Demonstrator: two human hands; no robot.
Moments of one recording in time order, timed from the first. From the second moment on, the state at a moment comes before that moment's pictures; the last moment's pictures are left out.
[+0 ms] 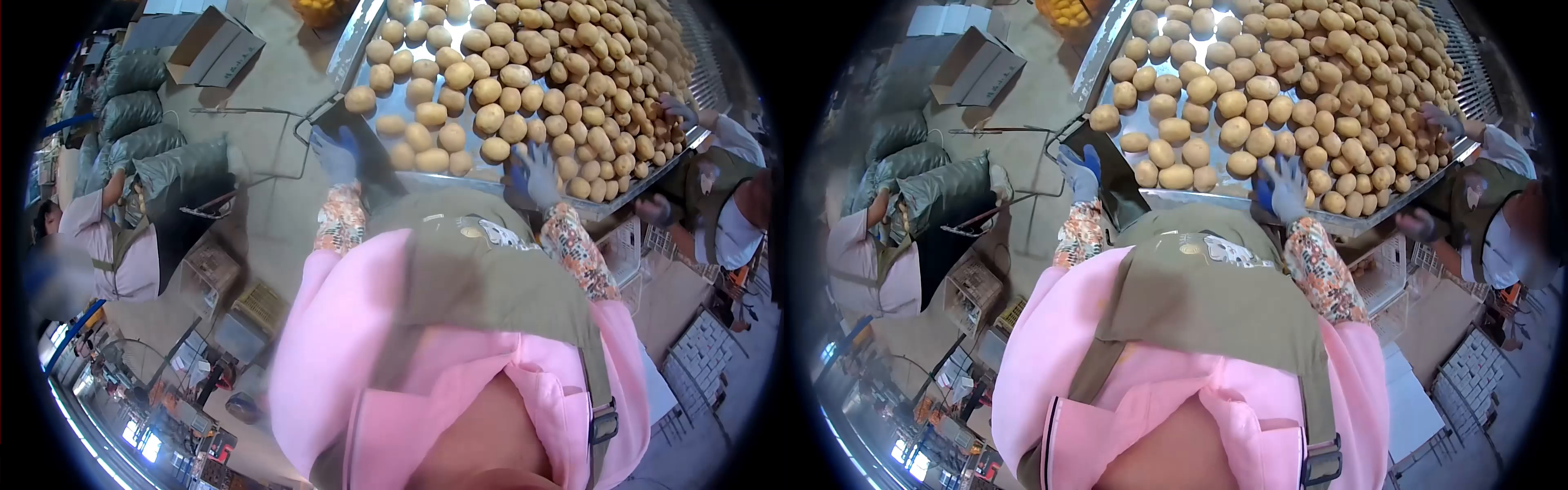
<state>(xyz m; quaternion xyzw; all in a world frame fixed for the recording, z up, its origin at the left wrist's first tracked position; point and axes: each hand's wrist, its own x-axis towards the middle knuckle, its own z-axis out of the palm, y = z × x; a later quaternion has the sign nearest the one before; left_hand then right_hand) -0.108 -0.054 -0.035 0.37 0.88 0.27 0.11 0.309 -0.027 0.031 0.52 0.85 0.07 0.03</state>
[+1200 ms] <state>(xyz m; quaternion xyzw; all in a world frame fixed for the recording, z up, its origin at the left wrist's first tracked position) -0.078 -0.007 0.024 0.48 0.77 0.40 0.15 0.221 0.044 0.101 0.61 0.58 -0.53 -0.14</state>
